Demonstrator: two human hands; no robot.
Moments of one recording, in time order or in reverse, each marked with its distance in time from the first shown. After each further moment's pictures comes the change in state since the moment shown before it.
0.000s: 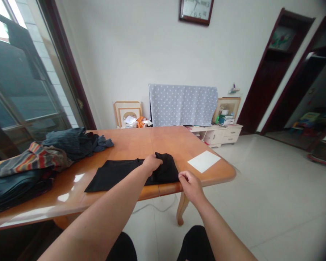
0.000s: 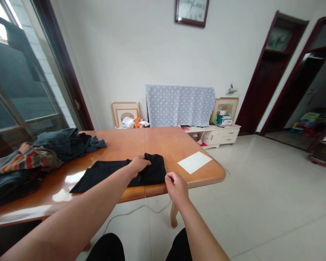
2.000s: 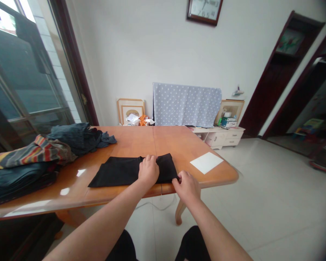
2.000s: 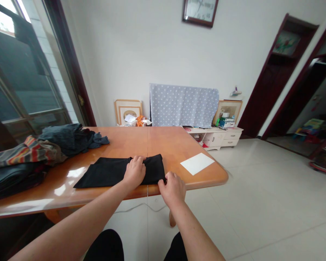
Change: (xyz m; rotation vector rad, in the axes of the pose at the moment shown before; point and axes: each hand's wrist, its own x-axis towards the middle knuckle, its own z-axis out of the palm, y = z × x) left_hand -0.051 -0.032 -0.010 0.574 0.303 0.353; right_hand -0.008 -0.032 0.022 -0.594 0.009 -0.024
